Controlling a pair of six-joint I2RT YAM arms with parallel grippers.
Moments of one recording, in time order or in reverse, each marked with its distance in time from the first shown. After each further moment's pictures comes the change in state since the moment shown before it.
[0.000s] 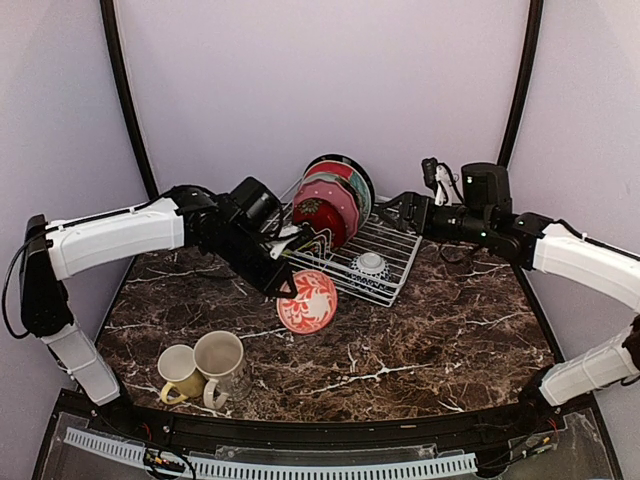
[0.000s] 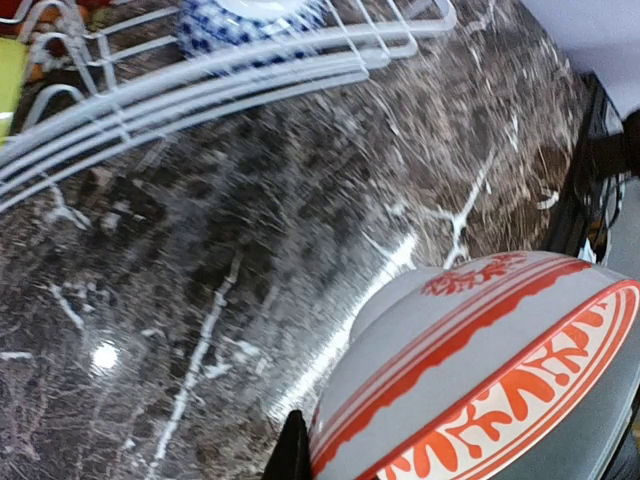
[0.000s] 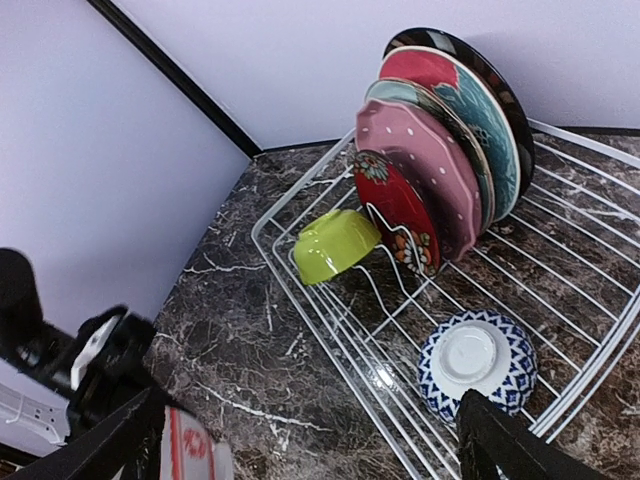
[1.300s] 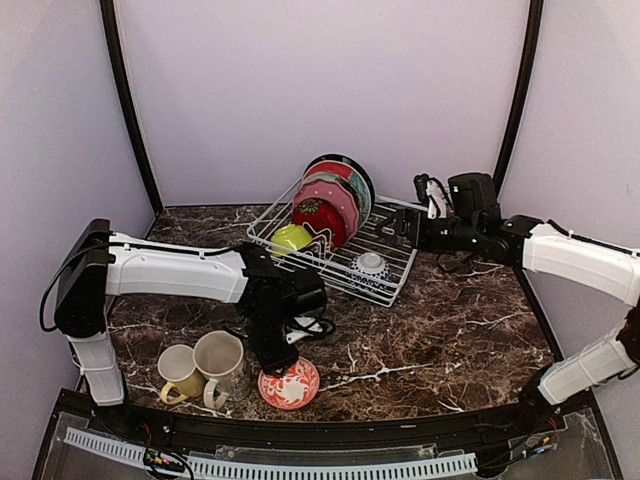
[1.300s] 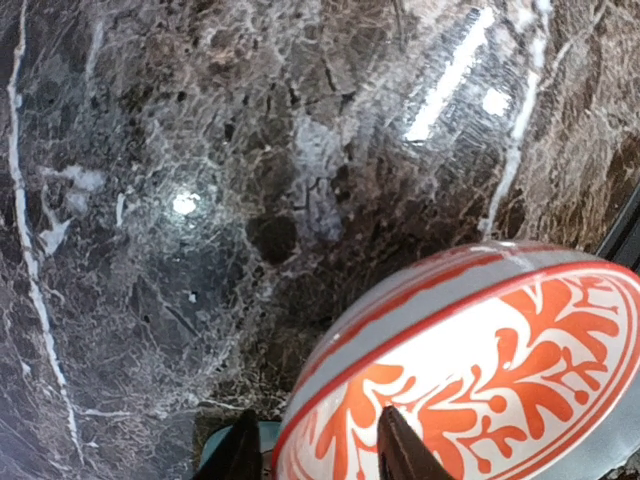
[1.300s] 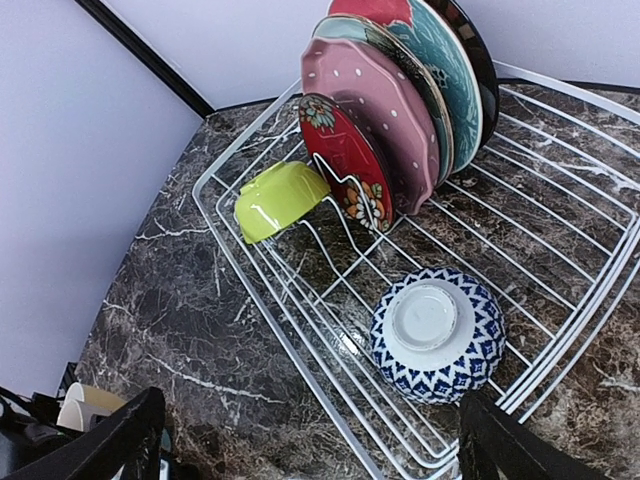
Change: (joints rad) left arm -0.317 0.218 -0.067 -0.276 -0.227 0.077; right arm -0.009 0.055 -0.021 -0.074 0.039 -0.060
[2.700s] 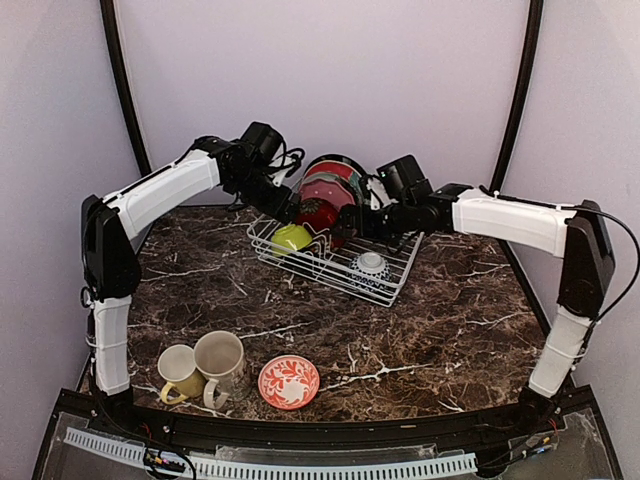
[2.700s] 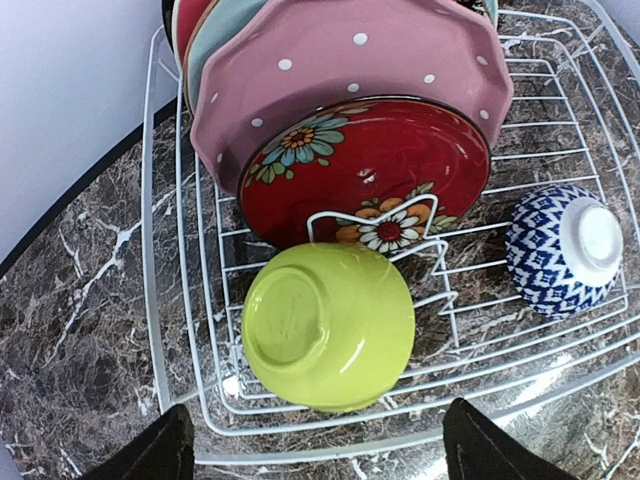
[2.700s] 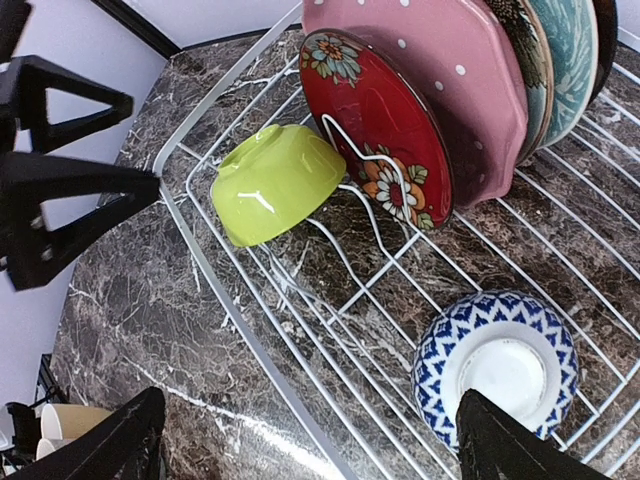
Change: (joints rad) left arm 0.486 0.214 0.740 0.147 -0.138 0.066; right arm 0.097 0.465 0.472 -0.219 0.046 0.020
